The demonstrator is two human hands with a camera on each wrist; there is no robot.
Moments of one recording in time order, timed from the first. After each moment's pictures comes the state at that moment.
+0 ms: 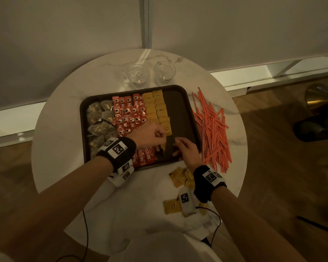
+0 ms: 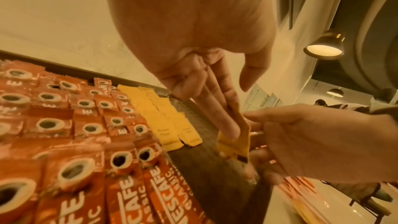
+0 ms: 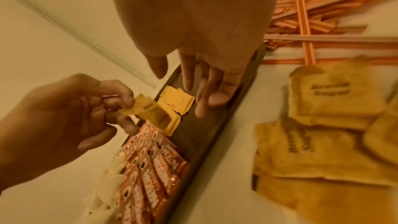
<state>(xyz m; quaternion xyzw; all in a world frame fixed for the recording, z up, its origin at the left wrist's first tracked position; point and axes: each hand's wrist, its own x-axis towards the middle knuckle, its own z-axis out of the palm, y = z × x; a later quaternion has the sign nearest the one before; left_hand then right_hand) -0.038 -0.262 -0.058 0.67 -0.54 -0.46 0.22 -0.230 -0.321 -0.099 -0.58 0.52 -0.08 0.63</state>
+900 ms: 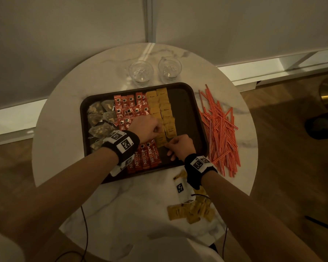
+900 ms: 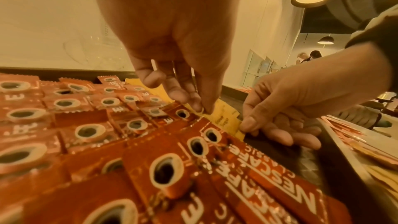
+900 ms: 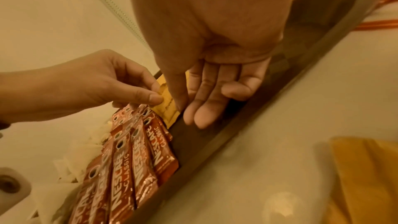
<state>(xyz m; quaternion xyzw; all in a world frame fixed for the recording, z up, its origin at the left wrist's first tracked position) -0.005 -0.284 -0.089 0.74 -0.64 -0.21 0.02 -0.179 -0.339 -0.113 -0.64 0.53 0.09 0.54</state>
